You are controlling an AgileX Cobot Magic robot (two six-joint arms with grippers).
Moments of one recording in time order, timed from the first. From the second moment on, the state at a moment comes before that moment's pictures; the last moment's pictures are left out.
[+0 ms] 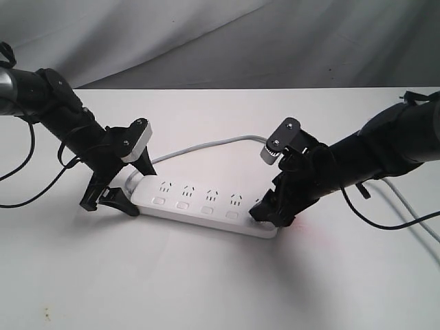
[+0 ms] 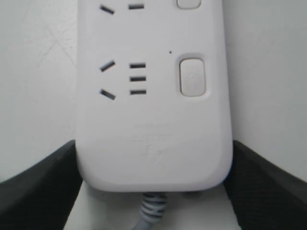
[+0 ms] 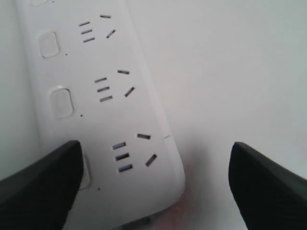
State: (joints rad) left arm -0.01 2.24 -1.48 -0.62 1.01 2.09; right arm 0.30 1.96 -0.99 1.08 0.48 -1.61
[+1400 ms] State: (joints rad) left arm -0.01 2.24 -1.48 -0.62 1.01 2.09; right arm 0.29 1.69 -0.98 1.08 0.38 -1.61
